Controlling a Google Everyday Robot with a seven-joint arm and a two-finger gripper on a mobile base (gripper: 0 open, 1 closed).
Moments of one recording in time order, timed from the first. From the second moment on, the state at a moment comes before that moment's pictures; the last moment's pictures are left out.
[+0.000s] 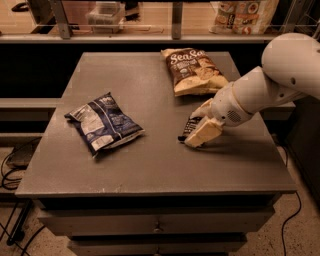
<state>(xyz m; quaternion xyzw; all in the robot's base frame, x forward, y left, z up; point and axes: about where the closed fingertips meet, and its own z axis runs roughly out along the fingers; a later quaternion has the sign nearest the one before) 0.542 -0.092 0.827 -0.58 0.74 0.17 0.28</state>
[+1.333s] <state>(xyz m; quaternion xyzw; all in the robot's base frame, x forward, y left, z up) 0.545 -0.115 1.014 -0.63 0.65 0.13 0.39</state>
